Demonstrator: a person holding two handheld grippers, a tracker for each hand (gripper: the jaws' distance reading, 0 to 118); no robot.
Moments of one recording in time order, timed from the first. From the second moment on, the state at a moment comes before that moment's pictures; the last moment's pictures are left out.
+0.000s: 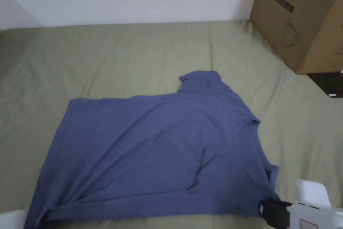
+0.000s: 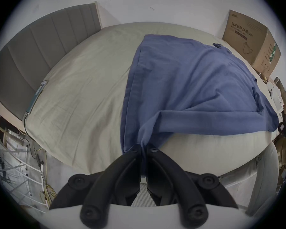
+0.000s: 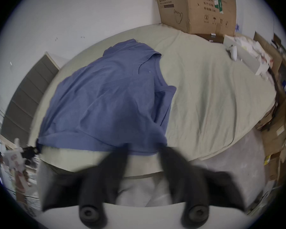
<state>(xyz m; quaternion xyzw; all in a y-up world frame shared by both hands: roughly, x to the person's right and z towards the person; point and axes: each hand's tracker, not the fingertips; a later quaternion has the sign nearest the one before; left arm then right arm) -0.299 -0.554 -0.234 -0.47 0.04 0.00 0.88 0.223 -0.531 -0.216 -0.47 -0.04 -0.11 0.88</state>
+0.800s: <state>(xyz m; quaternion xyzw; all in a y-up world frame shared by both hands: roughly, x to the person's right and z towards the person) -0.321 -0.491 -0.281 -0.42 0.06 0.05 0.91 0.241 -0.478 -0.291 -0.43 -0.03 -0.13 0.90</state>
